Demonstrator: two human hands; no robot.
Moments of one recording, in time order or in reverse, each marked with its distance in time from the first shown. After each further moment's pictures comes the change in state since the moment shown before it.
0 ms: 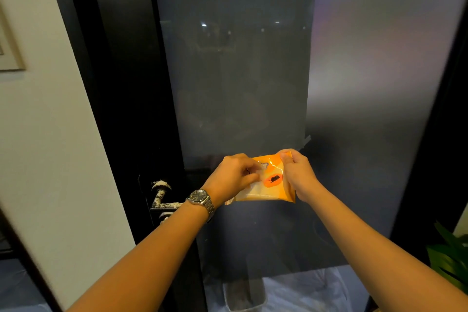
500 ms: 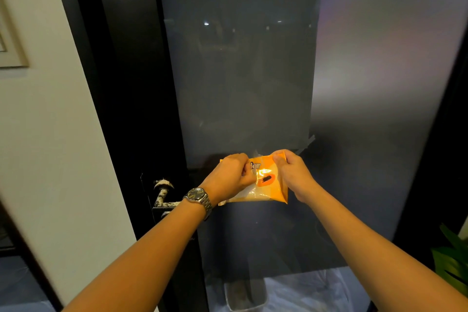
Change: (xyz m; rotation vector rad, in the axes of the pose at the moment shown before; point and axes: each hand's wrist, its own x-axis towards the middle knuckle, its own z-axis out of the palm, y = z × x) left_hand 0.001 -0.009 -0.001 0.043 -0.021 -0.139; right_hand -0.001 -0.001 0.012 -0.052 -0.093 -0.061
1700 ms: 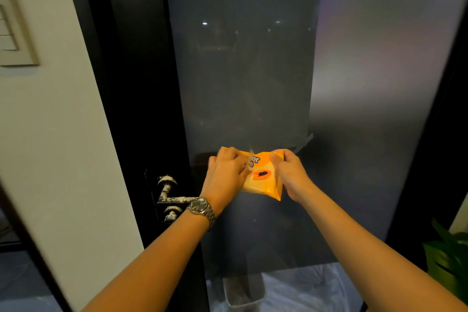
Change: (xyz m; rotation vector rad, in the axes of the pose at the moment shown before) left_hand -0.028 0.006 -0.004 0.240 0.215 -0.015; right_hand -0.022 -0.015 0.012 0.176 0.043 0.102
